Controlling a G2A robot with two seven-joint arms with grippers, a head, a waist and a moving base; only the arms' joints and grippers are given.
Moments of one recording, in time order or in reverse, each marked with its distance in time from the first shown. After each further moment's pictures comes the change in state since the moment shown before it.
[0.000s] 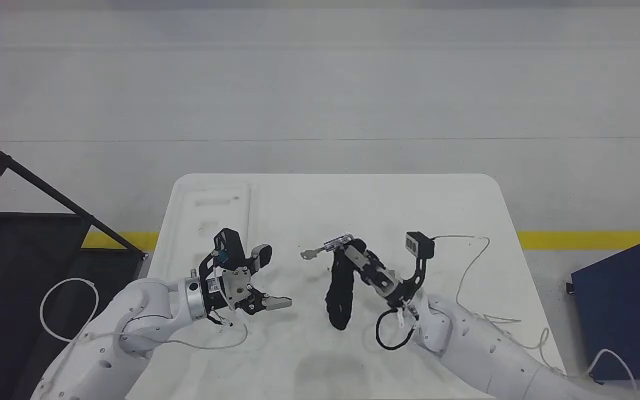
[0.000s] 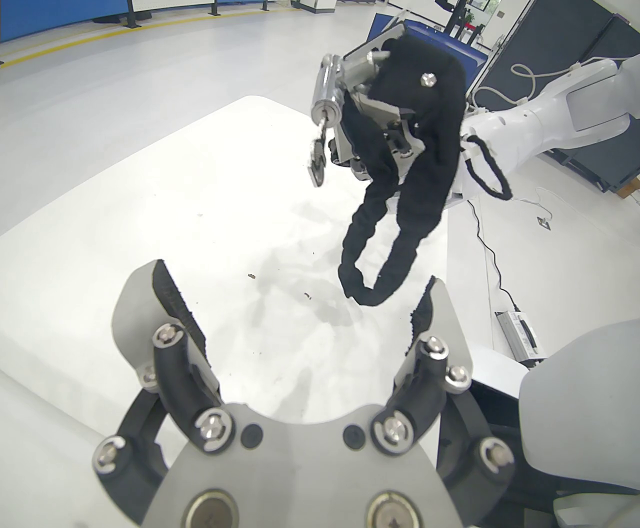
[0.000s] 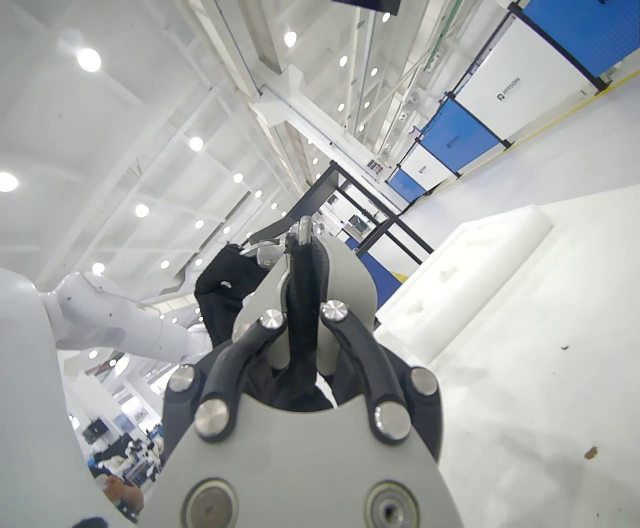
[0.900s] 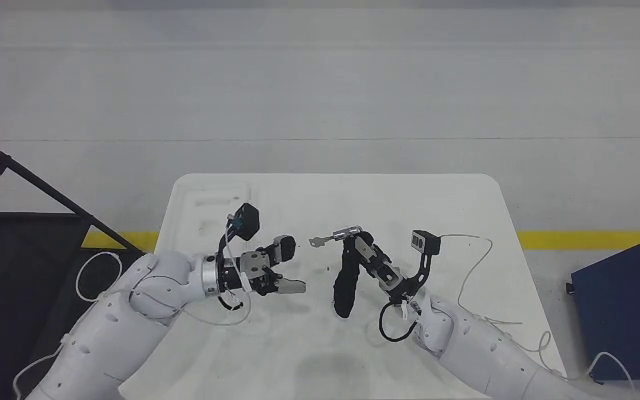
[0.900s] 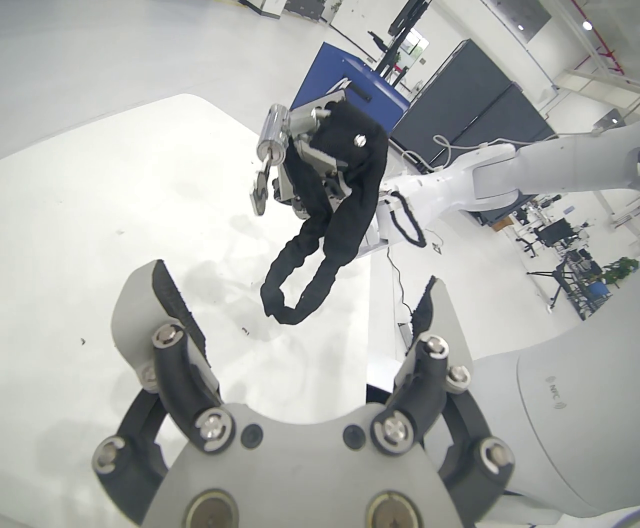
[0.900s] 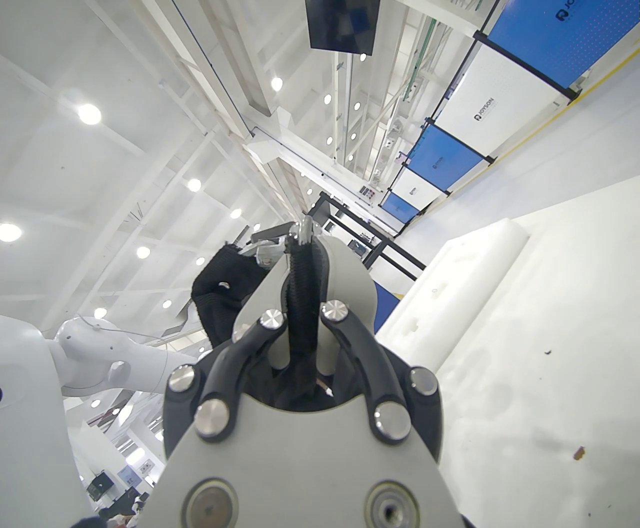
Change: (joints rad) left arm -0.281 -0.039 0.193 0.119 -0.530 0.004 -0.327; right arm -0.007 -0.005 0.007 0.011 0.043 0.000 0.009
